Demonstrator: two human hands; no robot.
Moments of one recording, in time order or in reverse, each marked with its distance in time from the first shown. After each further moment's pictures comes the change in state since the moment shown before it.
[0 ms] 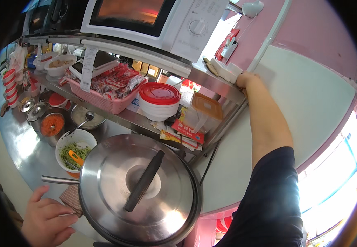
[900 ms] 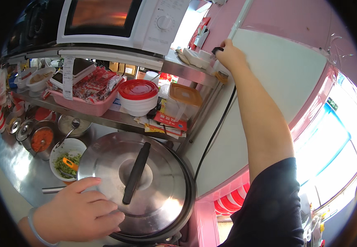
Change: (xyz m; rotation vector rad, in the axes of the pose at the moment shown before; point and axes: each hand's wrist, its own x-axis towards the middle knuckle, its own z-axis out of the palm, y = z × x) left_hand 0.104 0.029 -0.008 0.047 -0.123 0.649; right_hand -0.059 0.023 -0.042 0.444 0.425 -0.055
